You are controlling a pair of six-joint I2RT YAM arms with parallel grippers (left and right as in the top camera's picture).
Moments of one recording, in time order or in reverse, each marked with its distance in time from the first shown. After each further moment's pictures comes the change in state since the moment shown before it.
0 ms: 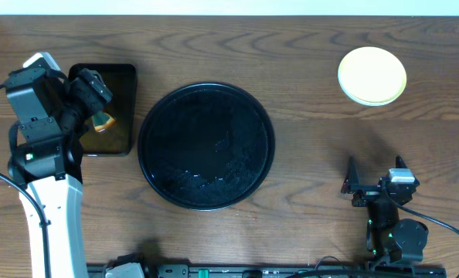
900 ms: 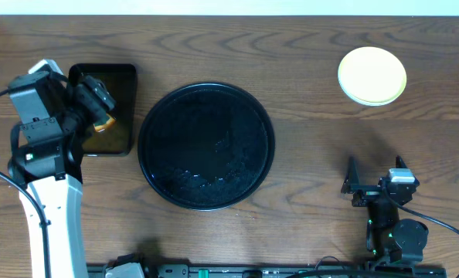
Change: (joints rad) left arm 0.000 0.000 0.000 -0.113 0.000 0.000; right arm 0.000 0.000 0.000 0.000 0.002 0.000
